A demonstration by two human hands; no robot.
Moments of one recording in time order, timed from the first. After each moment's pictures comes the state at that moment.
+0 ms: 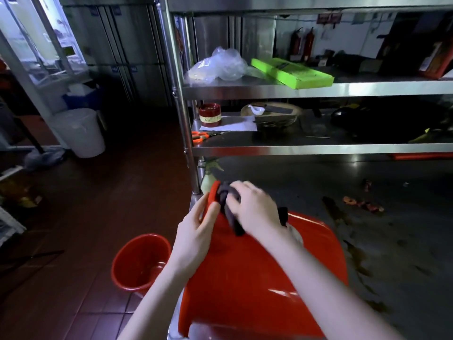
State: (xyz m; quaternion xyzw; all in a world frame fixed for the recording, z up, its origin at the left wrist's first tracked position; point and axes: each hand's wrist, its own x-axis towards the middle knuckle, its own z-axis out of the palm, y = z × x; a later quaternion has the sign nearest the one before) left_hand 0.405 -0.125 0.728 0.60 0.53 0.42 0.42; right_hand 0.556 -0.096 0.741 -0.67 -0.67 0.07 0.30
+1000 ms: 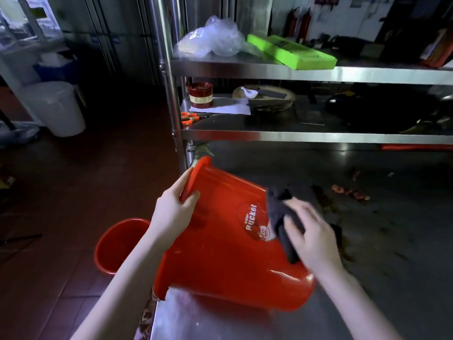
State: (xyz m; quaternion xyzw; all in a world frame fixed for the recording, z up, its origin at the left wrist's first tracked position) left_hand 0.392 -0.083 0.725 0.63 0.57 0.38 0.35; right_hand 0.659 -0.169 0.676 -0.66 -0.66 0.00 0.36
